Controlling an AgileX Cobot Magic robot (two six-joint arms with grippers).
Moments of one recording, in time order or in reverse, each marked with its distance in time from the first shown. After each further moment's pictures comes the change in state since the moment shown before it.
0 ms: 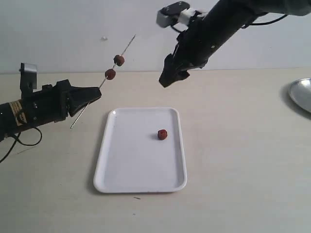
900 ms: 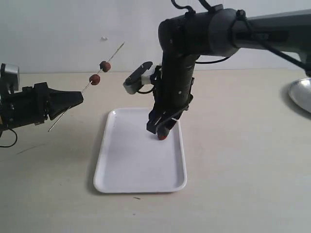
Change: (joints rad) left arm 0.133 -0.025 0.000 0.187 -0.005 -0.070; right arm 0.232 0.136 0.000 -0.479 0.114 0.384
